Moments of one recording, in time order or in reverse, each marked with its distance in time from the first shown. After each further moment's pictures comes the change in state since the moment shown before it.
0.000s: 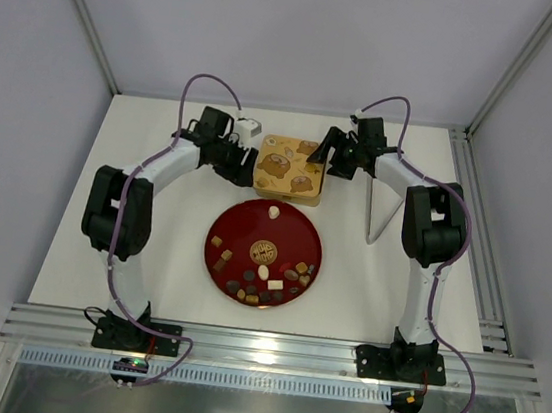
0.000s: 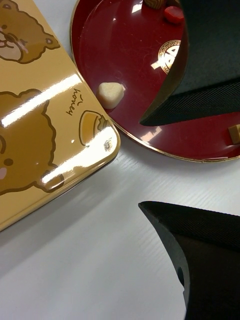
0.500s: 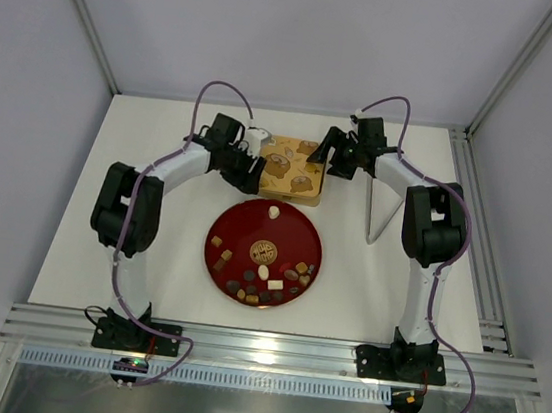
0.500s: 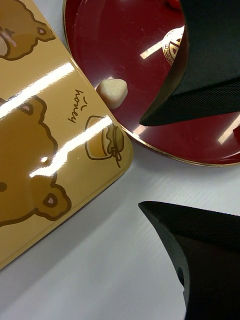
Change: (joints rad) left arm -0.045 0.048 -0.003 0.017 -0.034 0.041; right arm 0.000 0.000 0.000 0.000 -0.001 0.001
